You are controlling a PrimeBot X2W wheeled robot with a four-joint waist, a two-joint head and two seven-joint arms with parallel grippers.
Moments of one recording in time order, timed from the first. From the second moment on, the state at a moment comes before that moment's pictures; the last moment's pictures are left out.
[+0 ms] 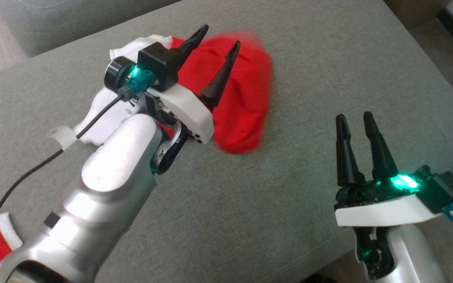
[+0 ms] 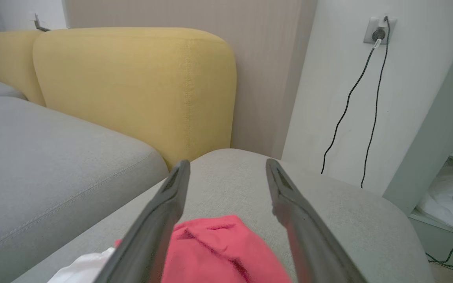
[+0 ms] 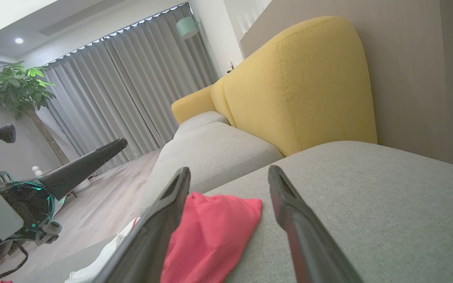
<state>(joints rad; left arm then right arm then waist) -0.83 0.17 -0.72 0.42 -0.55 -0.05 0.05 -0.10 -0.05 0.22 0.03 0.46 0.13 -0.25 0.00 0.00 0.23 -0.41</state>
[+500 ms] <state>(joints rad) -0.73 0.23 -0.67 0.48 -0.53 -0.01 -0.18 -0.09 -0.05 0.13 0.04 0.39 0.13 -0.26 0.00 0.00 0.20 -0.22</state>
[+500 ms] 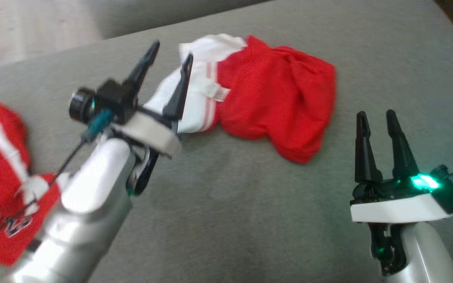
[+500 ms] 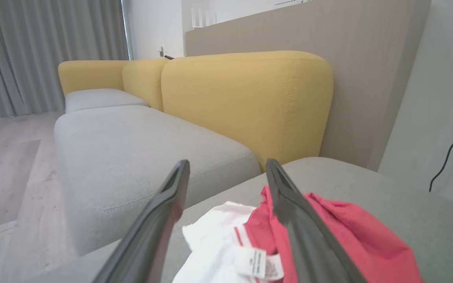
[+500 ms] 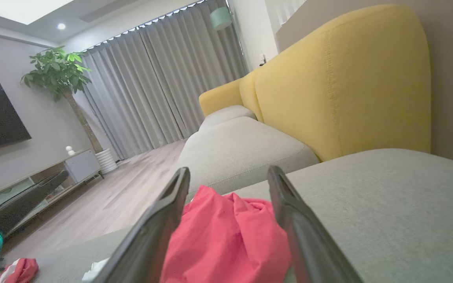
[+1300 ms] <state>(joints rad) -0.23 0.20 -0.57 0.27 -0.48 0.10 -0.25 0.01 -0.04 0.06 0.08 0.30 0.13 -0.26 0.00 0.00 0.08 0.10</state>
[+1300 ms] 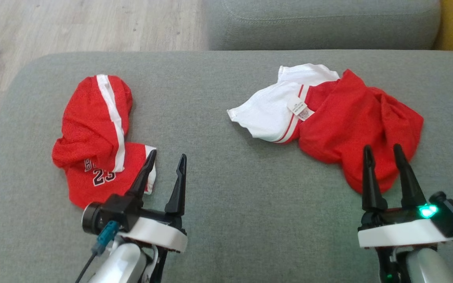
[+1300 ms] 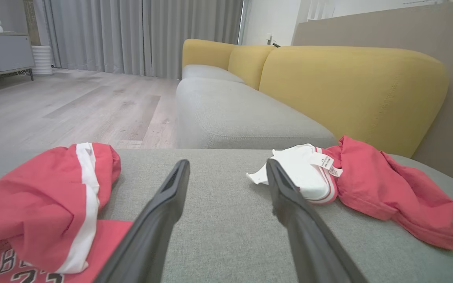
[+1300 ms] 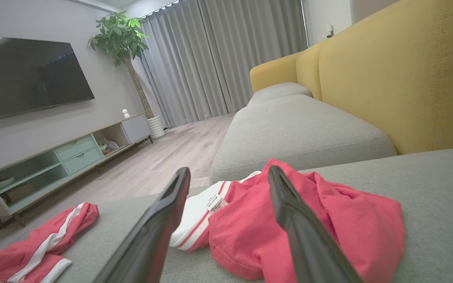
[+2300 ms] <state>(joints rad) -0.30 0.08 -0.50 0.33 -0.41 -0.01 -0.25 -0.46 -0.05 0.20 0.69 -0.08 0.13 -0.09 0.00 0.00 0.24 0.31</state>
